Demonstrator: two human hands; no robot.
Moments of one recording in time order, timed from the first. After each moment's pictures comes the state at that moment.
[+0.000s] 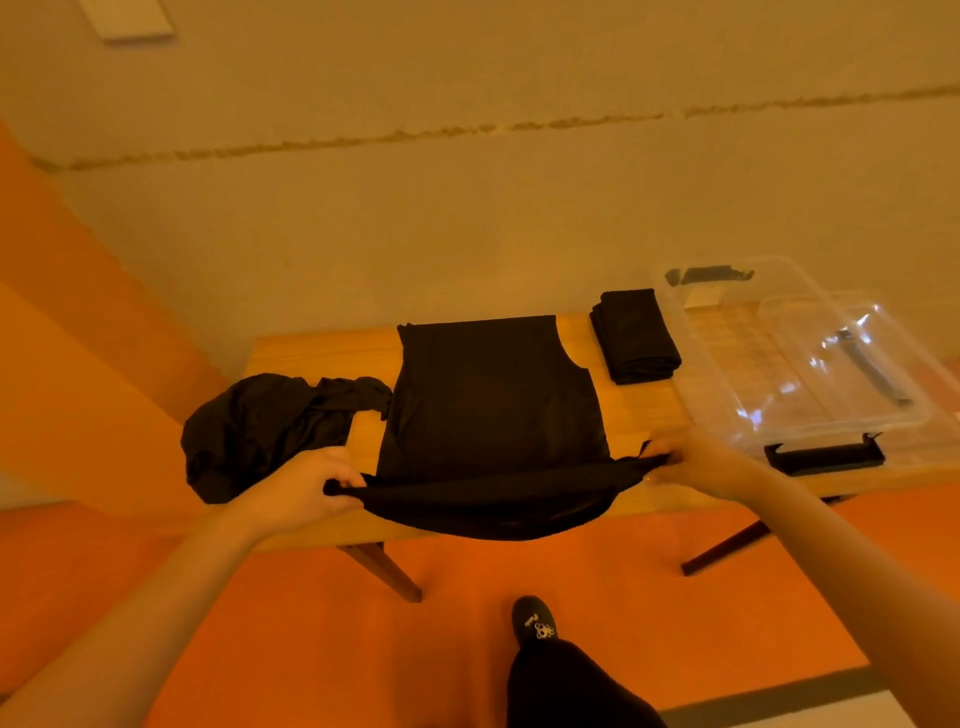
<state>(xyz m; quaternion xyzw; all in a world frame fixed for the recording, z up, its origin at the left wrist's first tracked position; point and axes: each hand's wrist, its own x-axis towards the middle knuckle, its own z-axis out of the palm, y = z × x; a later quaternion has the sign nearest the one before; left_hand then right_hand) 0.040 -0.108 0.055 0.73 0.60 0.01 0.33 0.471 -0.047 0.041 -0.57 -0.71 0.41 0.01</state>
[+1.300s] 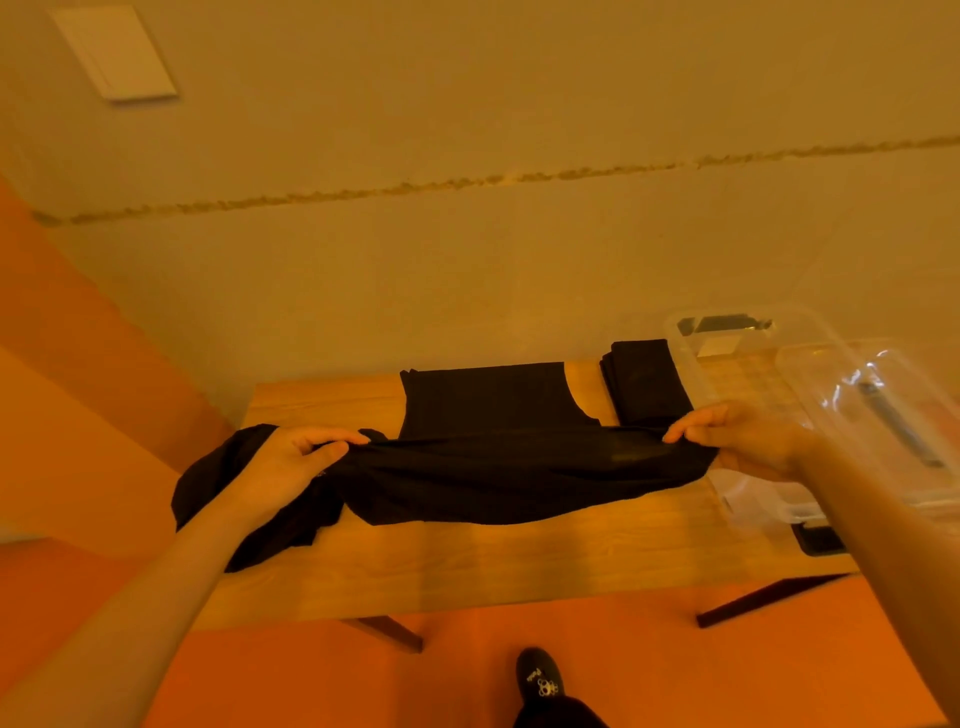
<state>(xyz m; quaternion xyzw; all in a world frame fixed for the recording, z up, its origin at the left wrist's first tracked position) 0.041 -0.033 0.097 0.57 0.66 0.30 0.39 0.490 0.043 0.093 -0.56 -0.49 0.64 0.19</state>
